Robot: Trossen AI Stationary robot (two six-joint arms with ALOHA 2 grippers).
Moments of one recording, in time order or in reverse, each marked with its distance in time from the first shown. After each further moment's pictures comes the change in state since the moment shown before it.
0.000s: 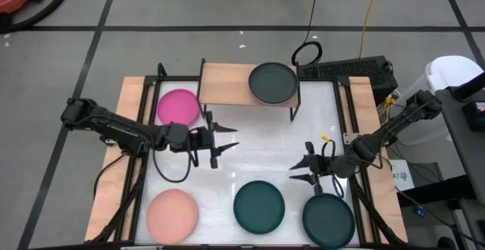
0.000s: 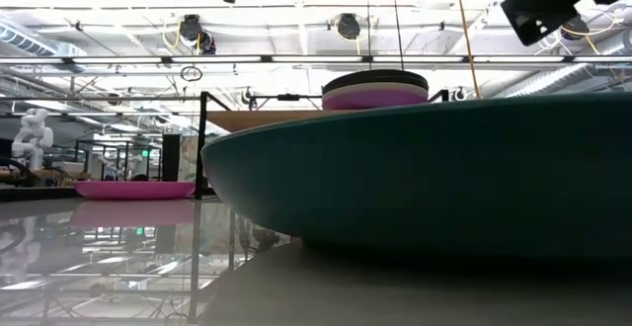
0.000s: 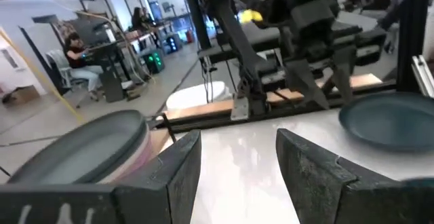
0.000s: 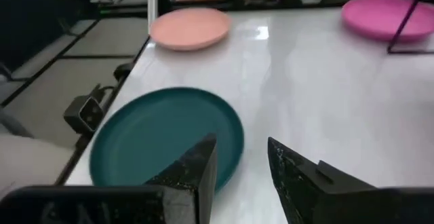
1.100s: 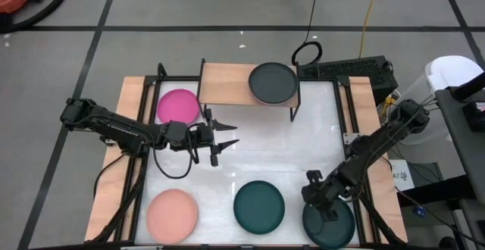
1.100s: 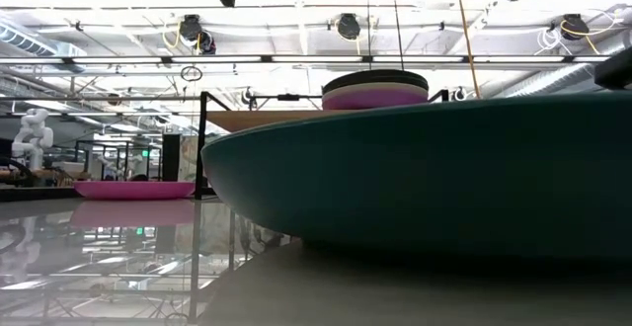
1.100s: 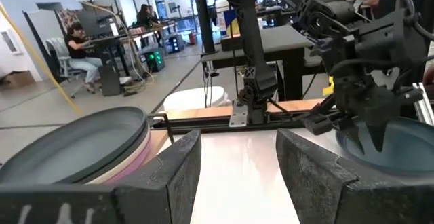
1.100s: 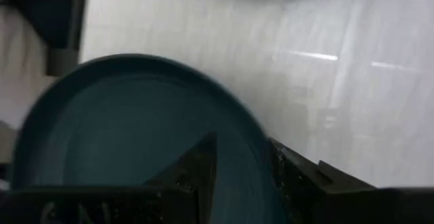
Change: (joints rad) left arm 0.018 -0.003 0.000 0.015 0.001 -0.093; right arm 0.139 0.414 0.262 -0.554 -0.482 0.283
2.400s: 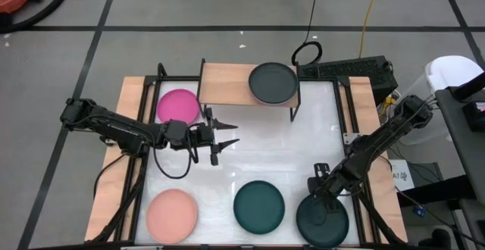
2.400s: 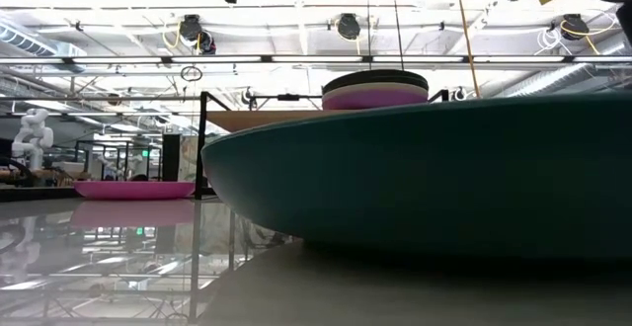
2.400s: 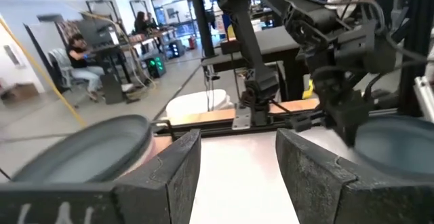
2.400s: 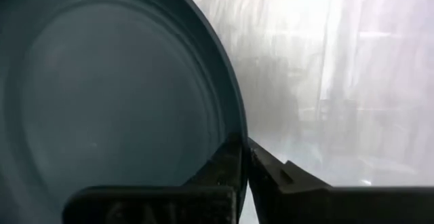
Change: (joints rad) left arm 0.012 0.001 0.001 0.012 0.022 0.064; right arm 0.000 -0.104 -0.129 -0.069 0.036 0.091
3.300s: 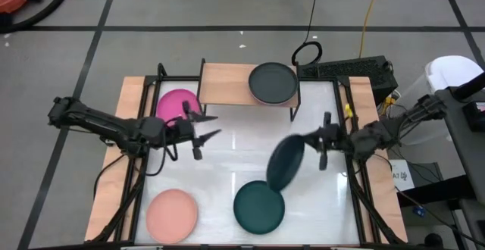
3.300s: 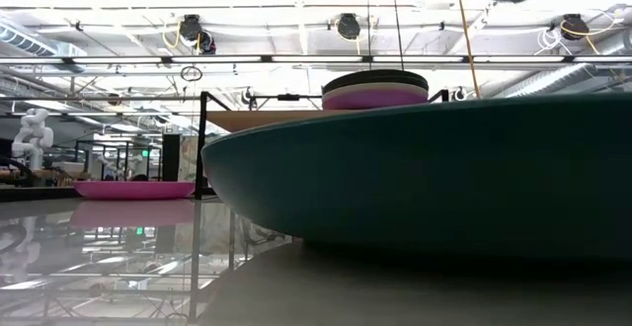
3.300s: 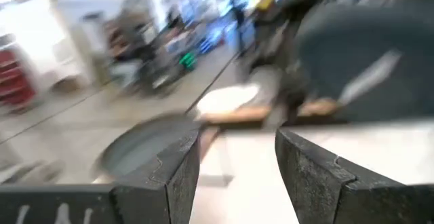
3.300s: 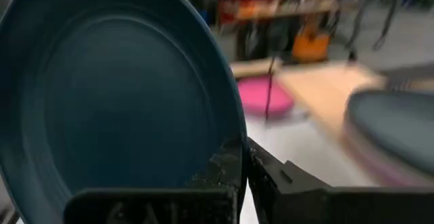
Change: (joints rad) left arm -0.077 -0.269 0.002 -0.282 -0.226 0.012; right arm -0.289 -0.558 0.000 0.452 0.658 -0.473
